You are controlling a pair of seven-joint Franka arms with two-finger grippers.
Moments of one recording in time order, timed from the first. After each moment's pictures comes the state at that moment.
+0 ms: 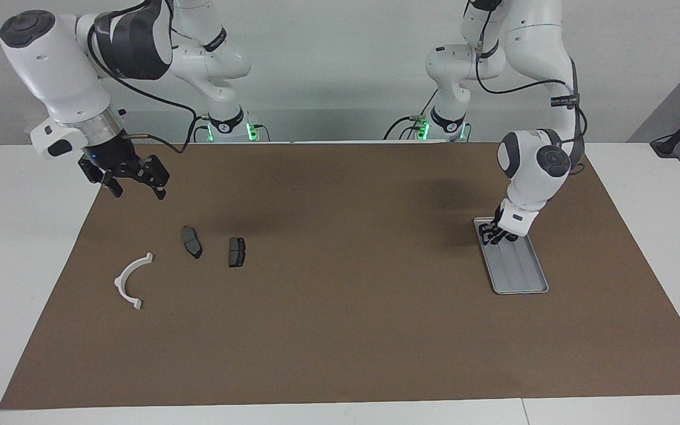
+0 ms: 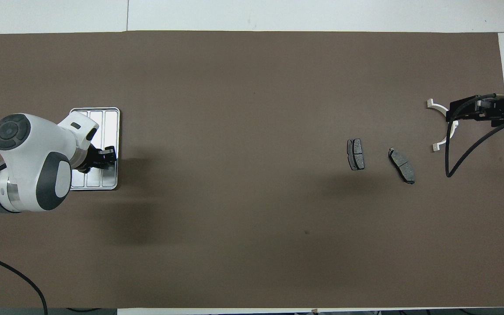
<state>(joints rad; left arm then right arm) -0.05 0.19 -0.01 -2.19 0.01 2.34 -0.25 0.03 0.03 -0.09 -1.70 0.04 1.79 0.06</state>
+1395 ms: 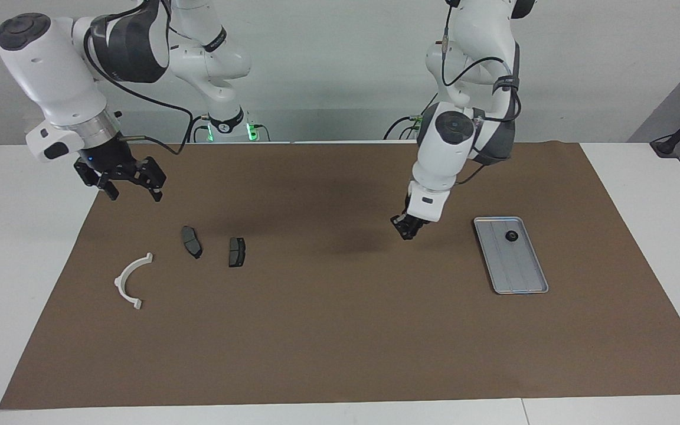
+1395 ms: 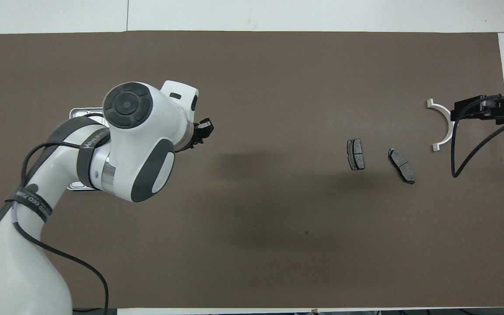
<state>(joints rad) -0.50 0.27 -0.03 -1.79 -0.06 2.13 -0.89 0.00 0.03 -0.09 -1.70 0.04 1.80 -0.01</state>
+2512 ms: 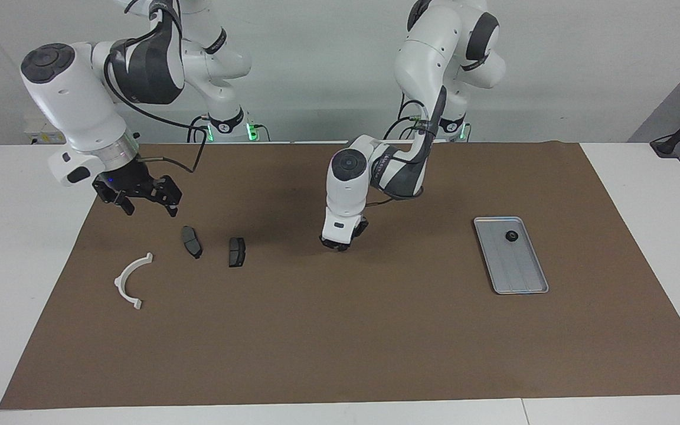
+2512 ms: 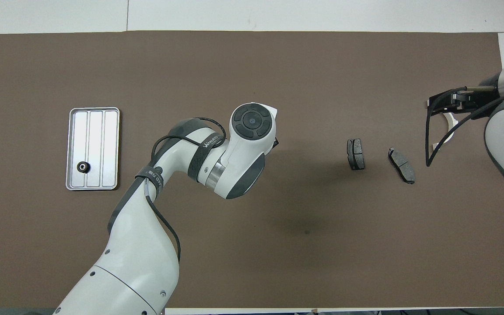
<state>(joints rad) -0.71 0.58 0.01 -1.56 -0.05 2.12 -1.08 0.05 0.11 -0.08 -1.67 0.04 1.82 0.06</state>
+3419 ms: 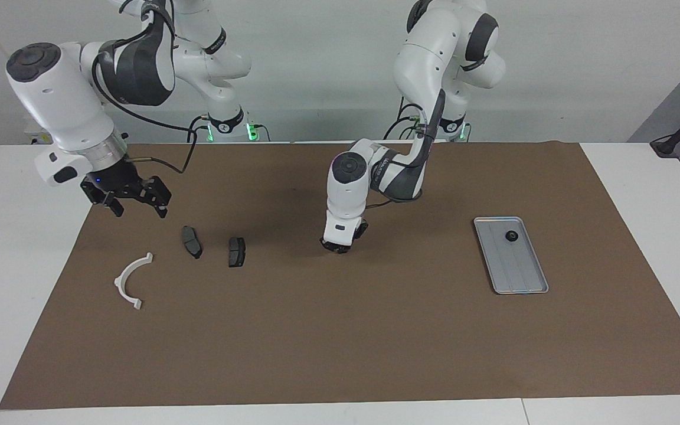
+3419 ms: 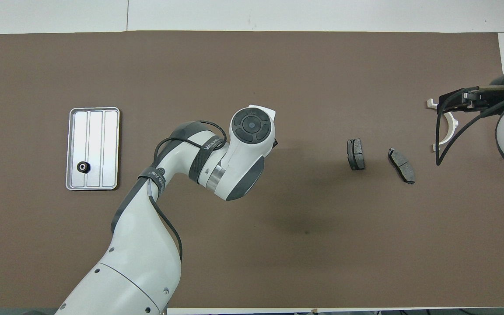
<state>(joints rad) -0.71 0.58 0.01 -1.59 -0.05 2.16 -1.12 0.02 0.11 -0.09 -1.67 0.02 1.84 0.02</state>
